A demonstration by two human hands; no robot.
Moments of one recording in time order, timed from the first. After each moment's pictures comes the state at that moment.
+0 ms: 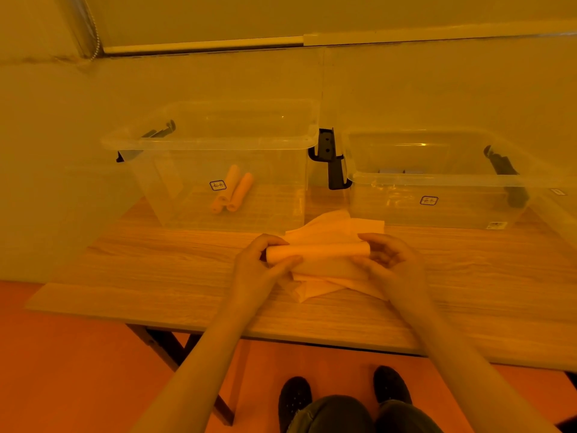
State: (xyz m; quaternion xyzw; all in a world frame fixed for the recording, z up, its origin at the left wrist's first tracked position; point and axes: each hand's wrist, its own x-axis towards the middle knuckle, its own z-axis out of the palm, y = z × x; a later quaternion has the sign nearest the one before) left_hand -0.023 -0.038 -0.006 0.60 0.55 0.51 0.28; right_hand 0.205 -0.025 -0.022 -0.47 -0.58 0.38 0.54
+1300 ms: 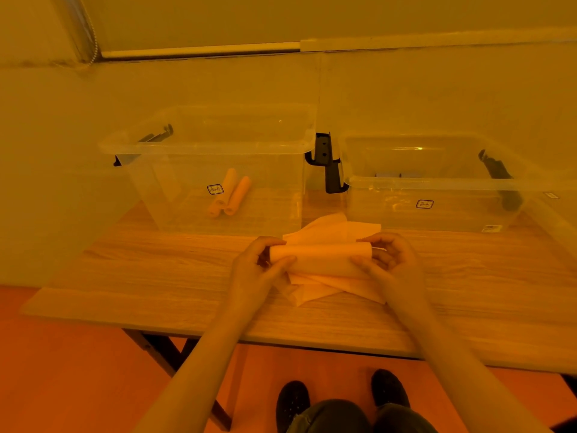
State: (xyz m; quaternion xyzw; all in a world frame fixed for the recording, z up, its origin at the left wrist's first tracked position) left_hand -0.025 -0.034 -0.011 0.62 0.53 0.52 0.27; right_hand 0.204 -0.025 -0.019 -0.44 -0.54 0.39 0.60
